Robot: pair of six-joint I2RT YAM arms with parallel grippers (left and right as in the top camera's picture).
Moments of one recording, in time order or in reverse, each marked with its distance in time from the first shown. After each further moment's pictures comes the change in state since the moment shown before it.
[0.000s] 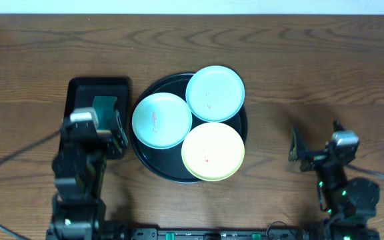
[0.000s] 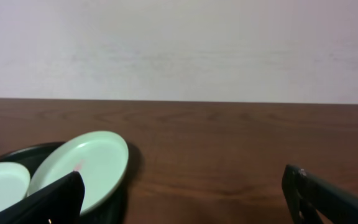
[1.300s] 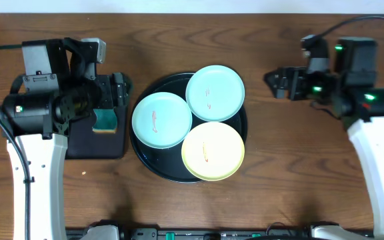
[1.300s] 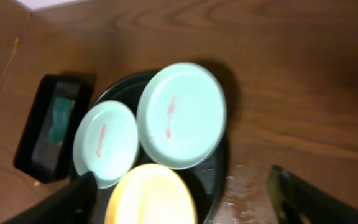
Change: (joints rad) left arm 0.052 0.788 1.020 -0.892 0.331 0.092; right arm 0.114 1.130 1.082 -0.719 -0.297 0.132
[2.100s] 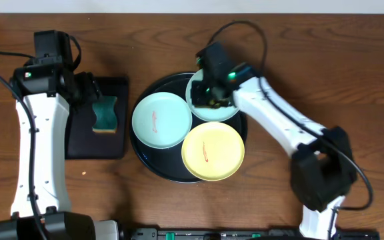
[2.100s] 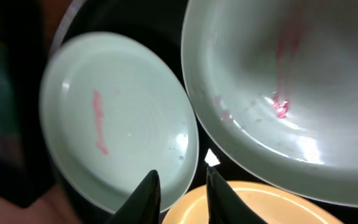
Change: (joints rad) left arm 0.063 0.213 0.002 -0.074 -0.513 -0.271; right arm 0.518 0.598 0.281 -0.002 0.263 0.424
